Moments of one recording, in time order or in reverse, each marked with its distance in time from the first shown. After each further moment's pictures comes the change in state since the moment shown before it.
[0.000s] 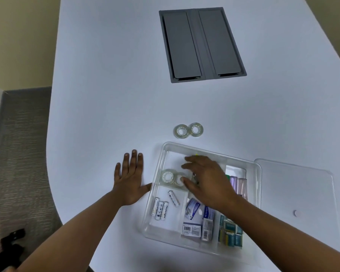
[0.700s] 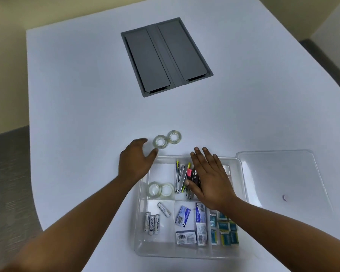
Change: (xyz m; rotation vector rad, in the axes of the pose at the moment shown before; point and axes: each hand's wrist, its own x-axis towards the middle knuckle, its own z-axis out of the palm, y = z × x) left_hand 0.055 0.103 -0.094 -0.312 0.405 0.028; right_hand -0.029 0.063 0.014 -0.183 0.132 0.170
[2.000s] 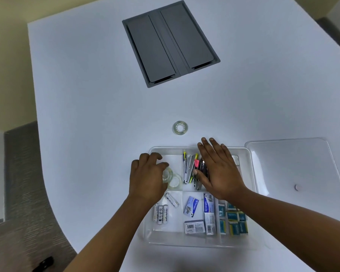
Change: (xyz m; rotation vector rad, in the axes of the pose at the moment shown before) left_hand -0.072 0.006 0.000 0.471 -0.204 0.258; right_hand 0.001 0.002 0.003 -0.029 0.000 0.011
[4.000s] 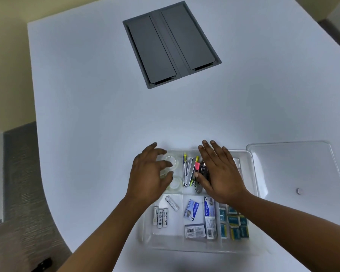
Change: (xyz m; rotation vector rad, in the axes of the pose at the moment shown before) left_hand 0.010 -0.006 -0.008 -0.331 0.178 0.087; right_hand 0.001 0.001 0.000 0.018 0.005 -0.006
